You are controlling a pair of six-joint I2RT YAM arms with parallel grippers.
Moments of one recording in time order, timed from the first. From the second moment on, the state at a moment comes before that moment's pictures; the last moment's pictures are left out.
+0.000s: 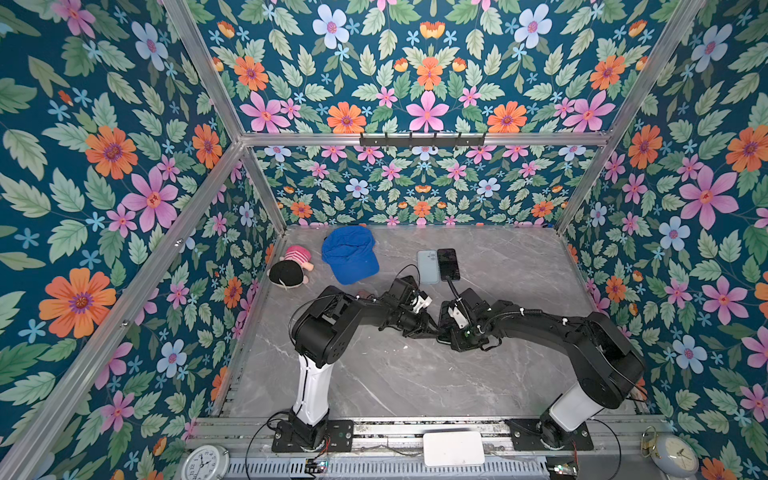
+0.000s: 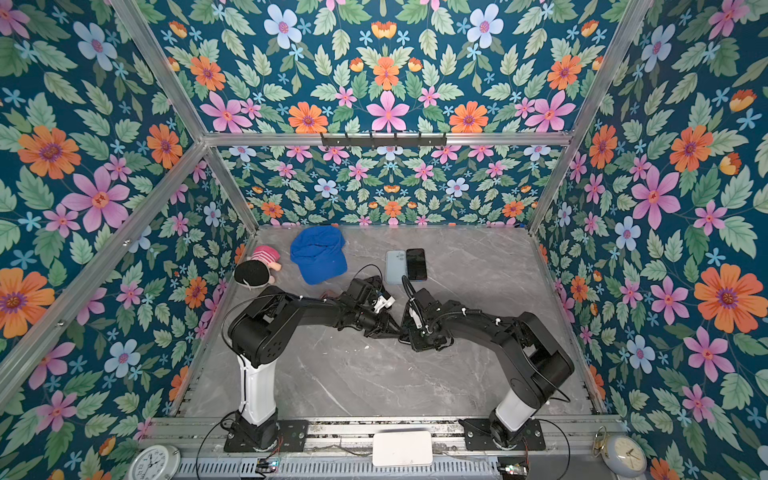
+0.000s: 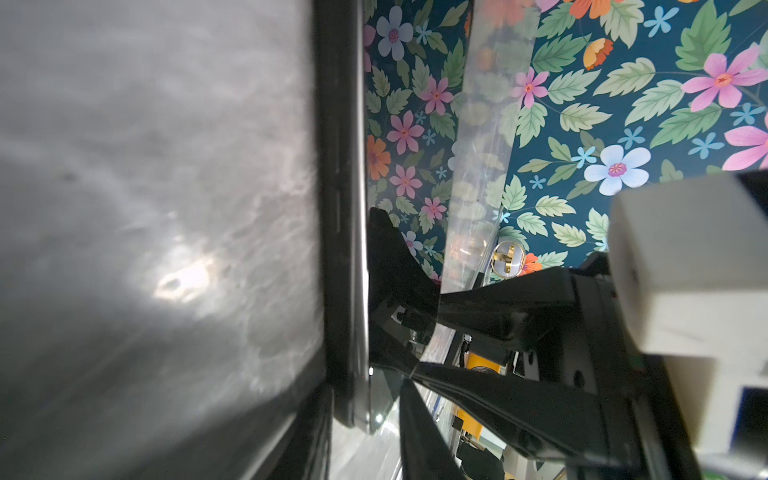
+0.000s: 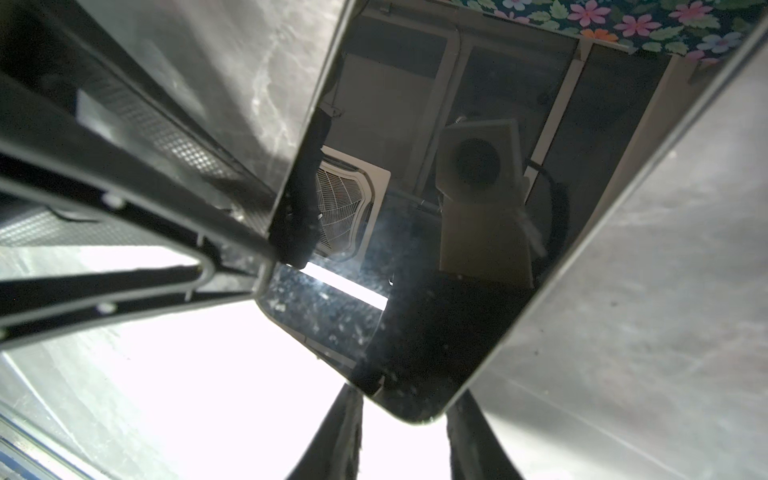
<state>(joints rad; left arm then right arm) -0.65 2.02 1.00 0.06 0.90 -0.70 0.64 1.63 0.88 -0.53 -0.20 0.39</state>
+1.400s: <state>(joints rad) -0.71 2.00 1.24 -0.50 0.66 -0.39 0.60 1.55 0.79 -0.45 -0.29 0.45</state>
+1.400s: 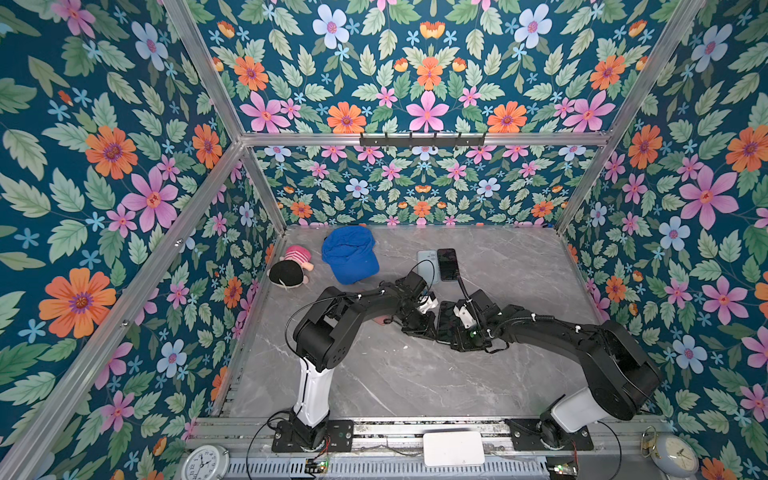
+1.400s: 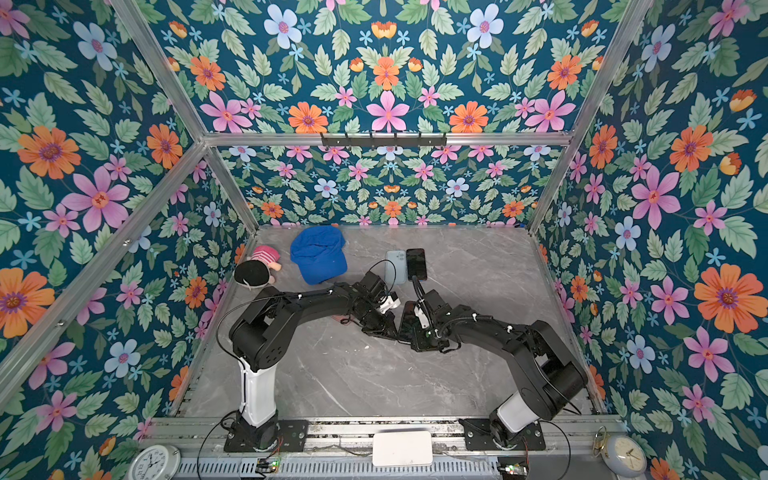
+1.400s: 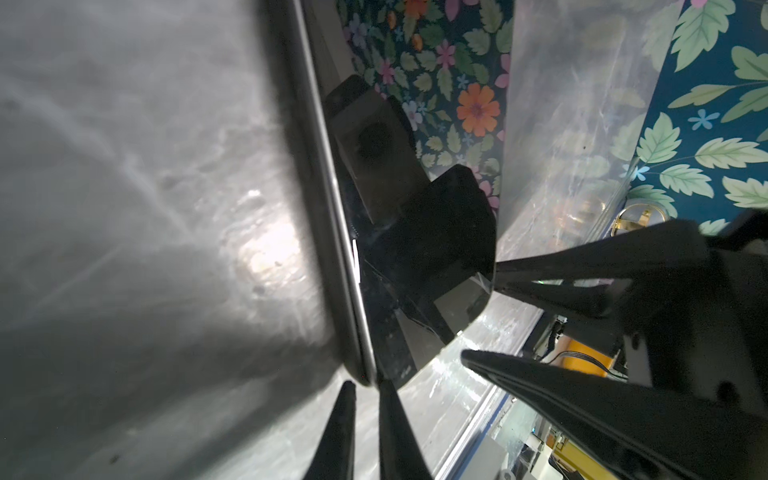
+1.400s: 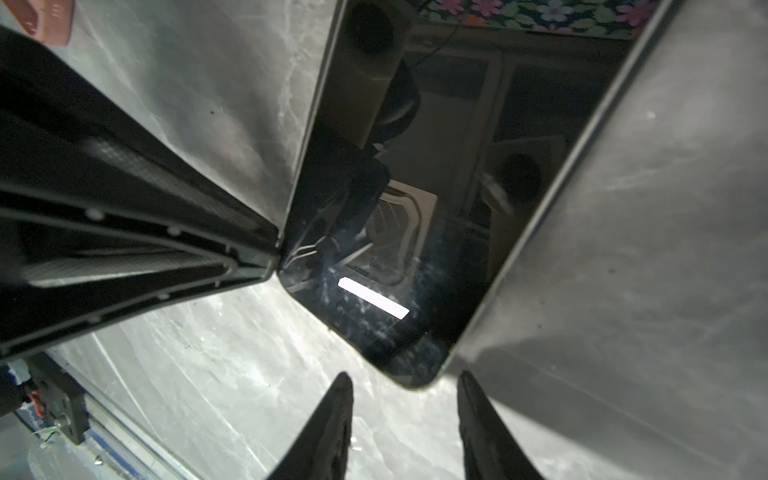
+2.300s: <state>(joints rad) -0.70 1.96 1.18 -0.36 0.67 -0.48 0.58 1.46 0.75 -0.45 -0.29 0.68</state>
